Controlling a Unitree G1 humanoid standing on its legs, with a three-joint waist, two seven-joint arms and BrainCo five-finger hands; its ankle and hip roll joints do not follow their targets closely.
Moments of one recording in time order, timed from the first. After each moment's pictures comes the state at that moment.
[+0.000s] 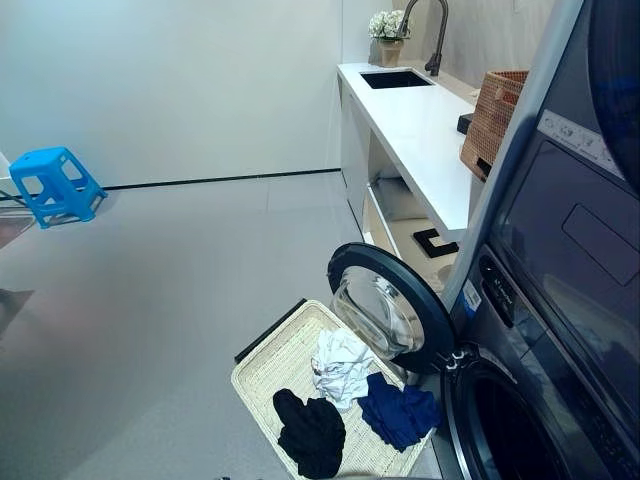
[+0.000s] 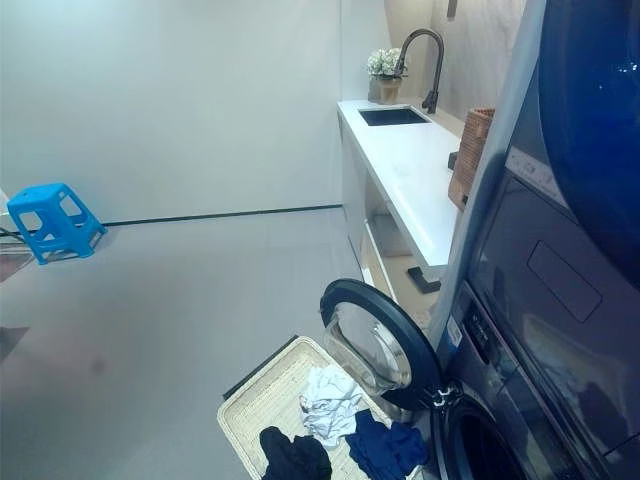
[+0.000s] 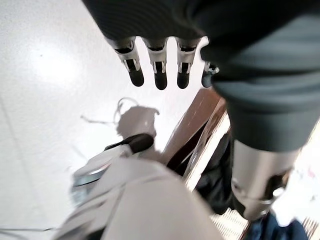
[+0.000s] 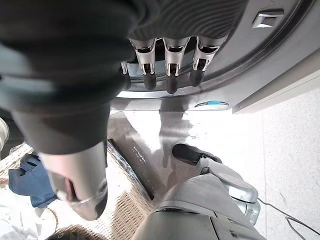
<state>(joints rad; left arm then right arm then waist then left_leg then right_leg) 0.01 0.29 -0.25 1.27 -0.13 -0.16 -0.01 -0.03 -0.33 0.21 1.31 0.15 0.02 0.07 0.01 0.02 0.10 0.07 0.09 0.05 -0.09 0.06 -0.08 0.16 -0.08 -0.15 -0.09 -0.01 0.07</state>
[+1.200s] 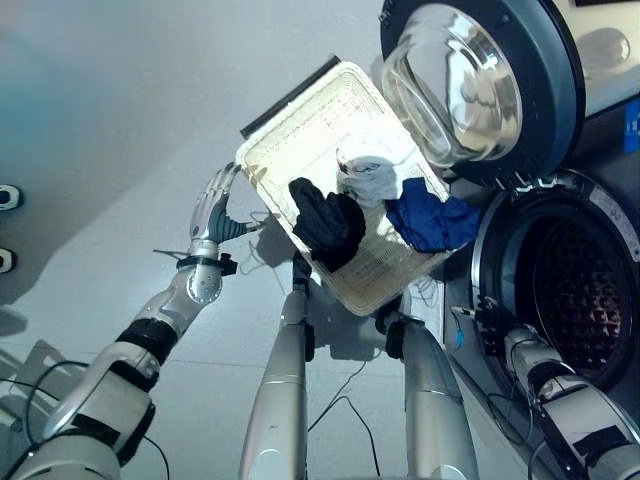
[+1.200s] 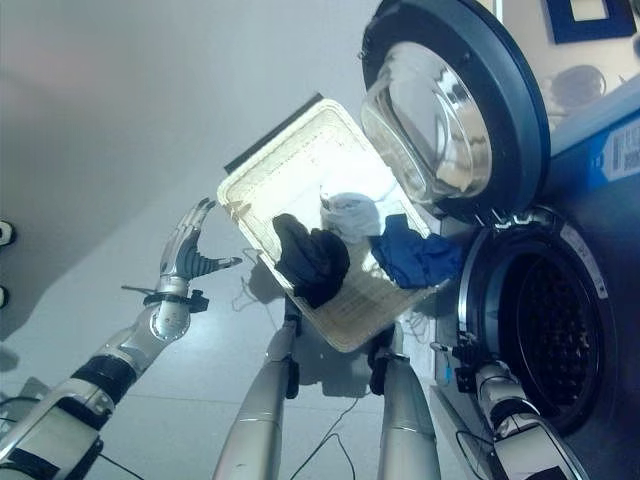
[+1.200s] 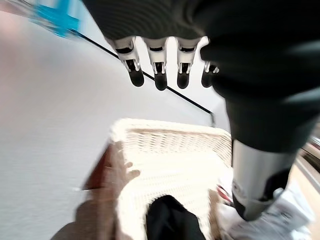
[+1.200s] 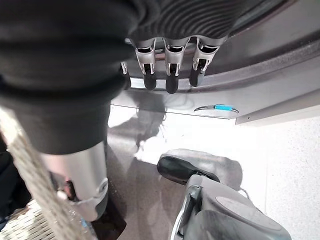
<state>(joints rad) -0.73 0.67 -0.56 0.70 0.27 -0.38 0.65 -0.59 -0.50 0.25 1.26 0.42 -0.01 0.02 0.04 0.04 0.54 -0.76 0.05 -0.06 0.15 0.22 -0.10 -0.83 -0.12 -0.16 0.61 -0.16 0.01</state>
